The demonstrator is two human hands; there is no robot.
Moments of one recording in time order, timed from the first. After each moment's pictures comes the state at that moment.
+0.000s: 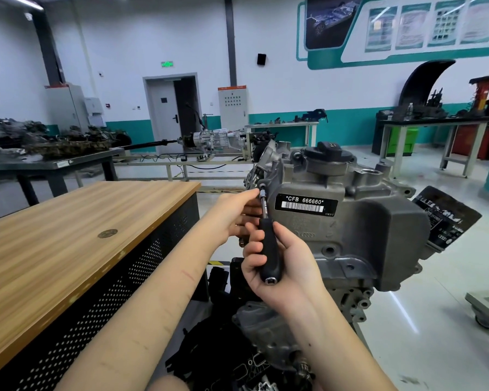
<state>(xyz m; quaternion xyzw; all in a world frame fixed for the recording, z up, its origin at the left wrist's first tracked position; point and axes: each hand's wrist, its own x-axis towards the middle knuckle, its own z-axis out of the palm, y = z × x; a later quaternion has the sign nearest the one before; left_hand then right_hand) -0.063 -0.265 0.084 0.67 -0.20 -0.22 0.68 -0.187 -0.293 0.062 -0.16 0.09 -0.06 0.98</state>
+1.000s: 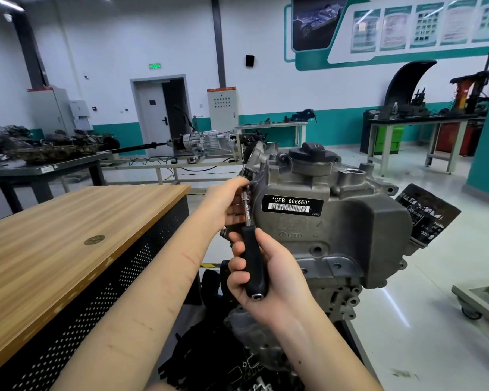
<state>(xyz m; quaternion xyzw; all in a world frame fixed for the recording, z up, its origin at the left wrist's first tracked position) -0.054 -0.285 0.097 0.68 -0.16 -0.22 0.69 -0.194 -0.287 0.056 -0.23 0.11 -0.07 0.96</state>
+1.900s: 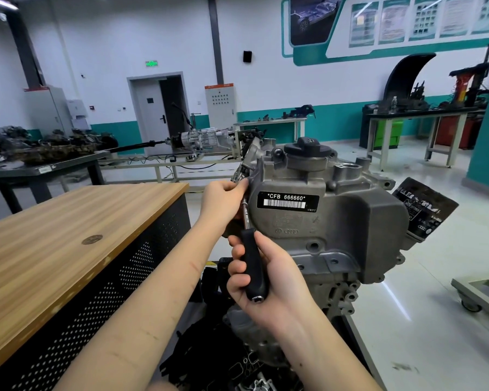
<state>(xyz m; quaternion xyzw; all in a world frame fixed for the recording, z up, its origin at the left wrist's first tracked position) -0.058 -0.290 0.082 0.74 -0.25 0.01 0.62 -0.199 -0.290 0.050 -0.21 0.12 -0.06 0.97</state>
